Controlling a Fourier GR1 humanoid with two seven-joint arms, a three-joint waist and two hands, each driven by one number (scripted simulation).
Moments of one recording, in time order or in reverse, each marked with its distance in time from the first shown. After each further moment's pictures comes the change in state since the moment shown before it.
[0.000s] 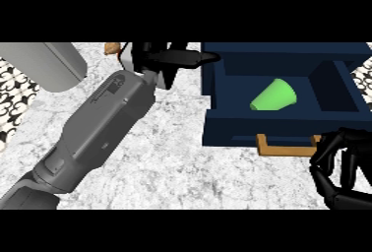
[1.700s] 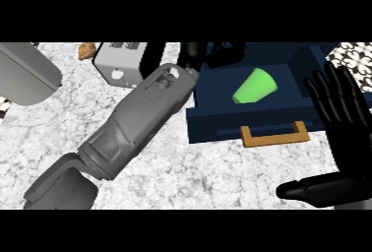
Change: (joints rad) left arm -0.259 -0.176 -0.100 0.396 -0.224 0.050 0.068; right arm -0.094 0.160 0.025 0.110 0.029 -0.183 -0.044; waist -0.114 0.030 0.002
